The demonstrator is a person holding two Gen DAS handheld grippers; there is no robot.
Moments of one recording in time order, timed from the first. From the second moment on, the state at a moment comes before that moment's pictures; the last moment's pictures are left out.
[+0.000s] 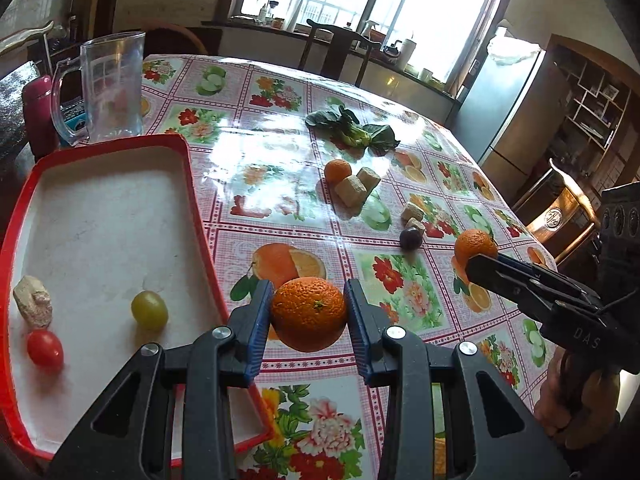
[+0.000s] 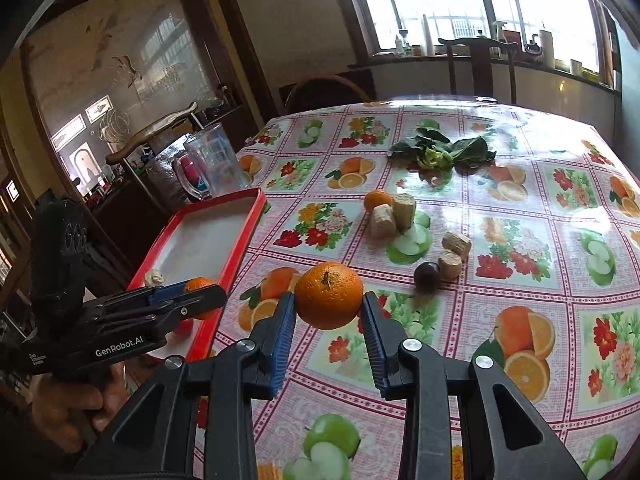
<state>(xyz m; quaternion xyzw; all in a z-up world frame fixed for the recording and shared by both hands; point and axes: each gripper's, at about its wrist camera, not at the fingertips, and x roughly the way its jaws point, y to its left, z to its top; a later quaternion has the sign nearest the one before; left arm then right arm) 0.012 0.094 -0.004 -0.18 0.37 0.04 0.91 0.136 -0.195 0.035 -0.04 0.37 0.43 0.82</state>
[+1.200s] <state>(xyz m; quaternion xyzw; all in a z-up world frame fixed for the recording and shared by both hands) -0.058 0.222 -0.002 -0.23 0.33 0.14 0.90 0.083 -0.046 0.034 -0.09 0.38 0.51 0.77</state>
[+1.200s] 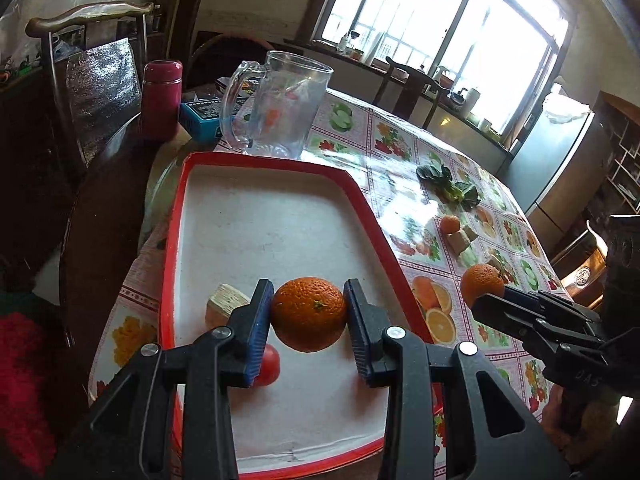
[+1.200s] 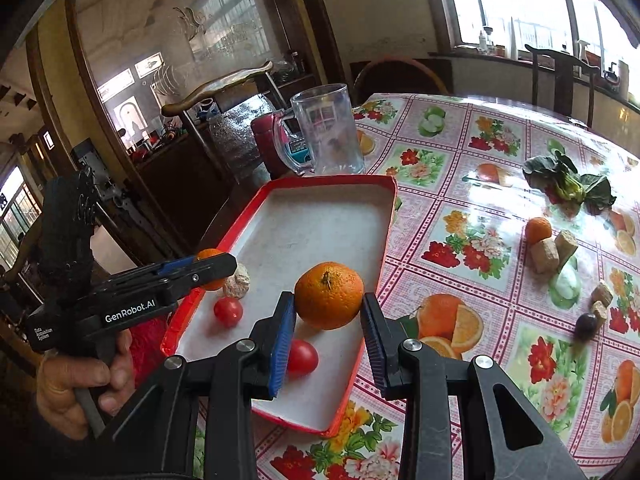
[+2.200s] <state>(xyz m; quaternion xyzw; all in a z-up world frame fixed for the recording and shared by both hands) -0.006 0.283 -0.043 -0.22 0.42 0.19 0.86 0.116 0.044 -0.026 -0.15 0.44 0.49 0.74</state>
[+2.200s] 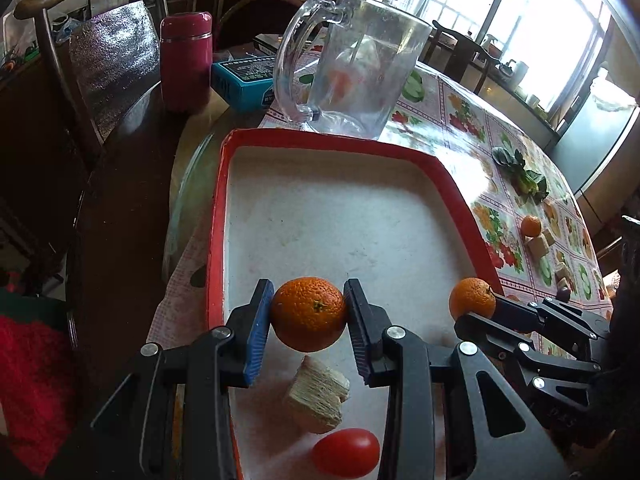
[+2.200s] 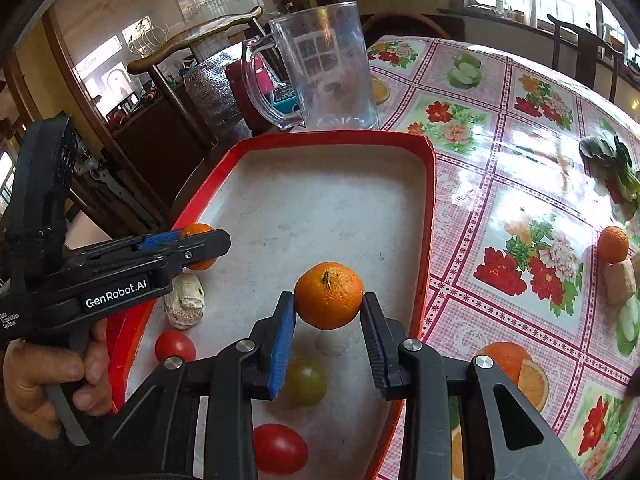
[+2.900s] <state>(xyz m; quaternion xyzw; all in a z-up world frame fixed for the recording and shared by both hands) -0.024 0.263 -0.025 -0.21 0.42 0.20 0.86 0.102 -0.016 0.013 -0.11 0.40 0.50 0.76</state>
